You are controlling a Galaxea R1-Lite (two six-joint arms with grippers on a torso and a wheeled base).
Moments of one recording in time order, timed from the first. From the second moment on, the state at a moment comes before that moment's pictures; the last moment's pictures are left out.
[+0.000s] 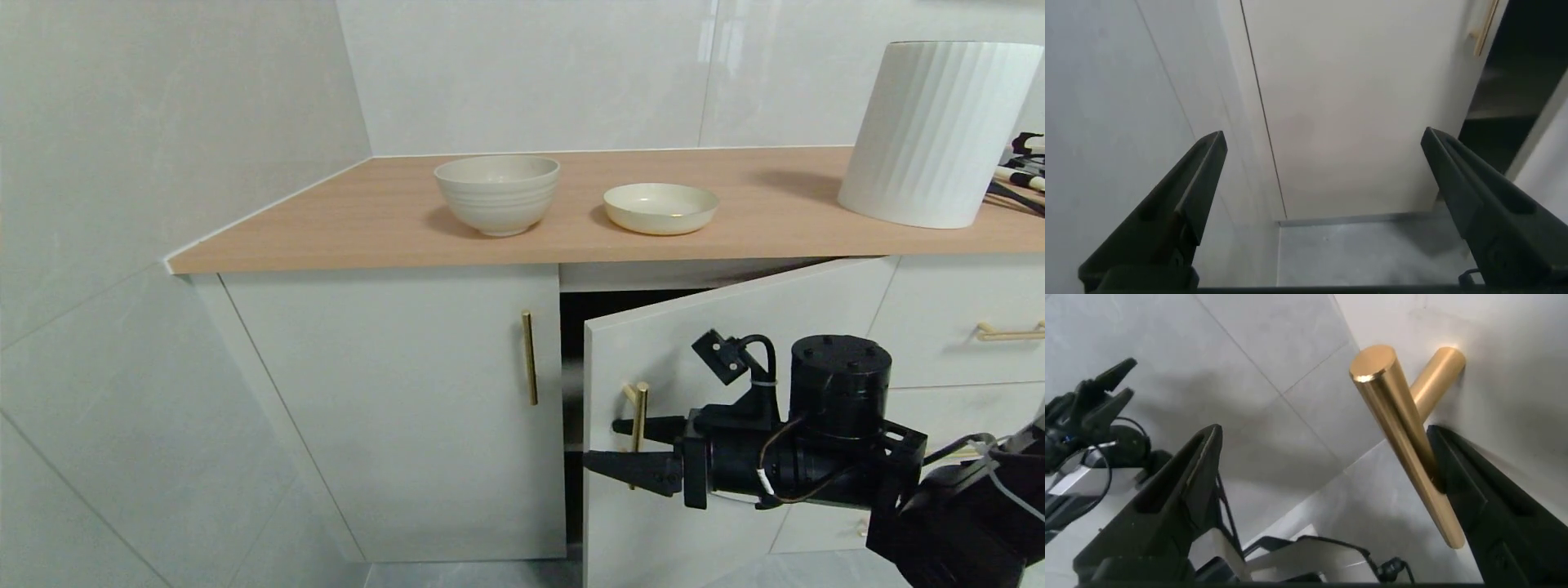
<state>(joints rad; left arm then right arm) 0.00 0.00 -0.03 0.01 -0.02 0.05 0.63 1.90 -0.57 -1.15 0.65 0.39</state>
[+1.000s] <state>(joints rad) -0.23 1.12 -0.68 -0.14 -0.37 0.04 0.63 1.70 -0.37 -1.16 0.66 0.39</state>
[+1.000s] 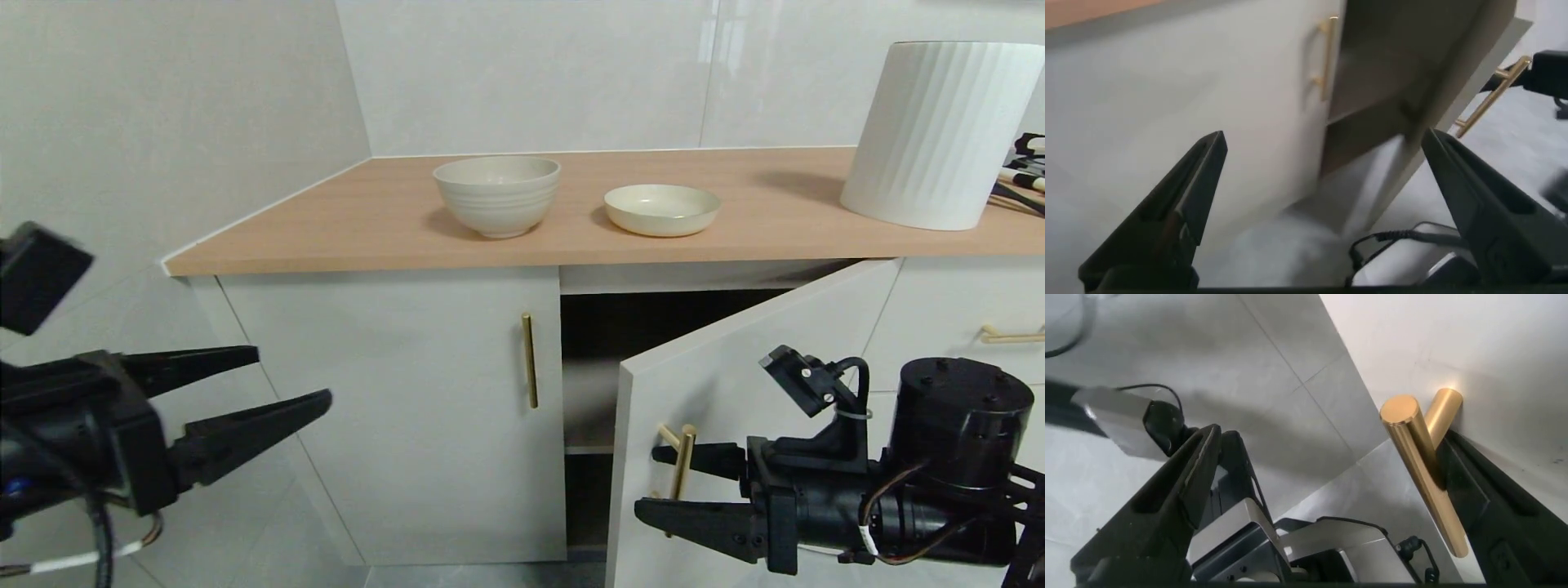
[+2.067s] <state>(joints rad) -0.56 1.63 -0.66 -0.58 -0.48 -0.10 0.65 1.69 -0.35 -1.16 0.65 0.39</state>
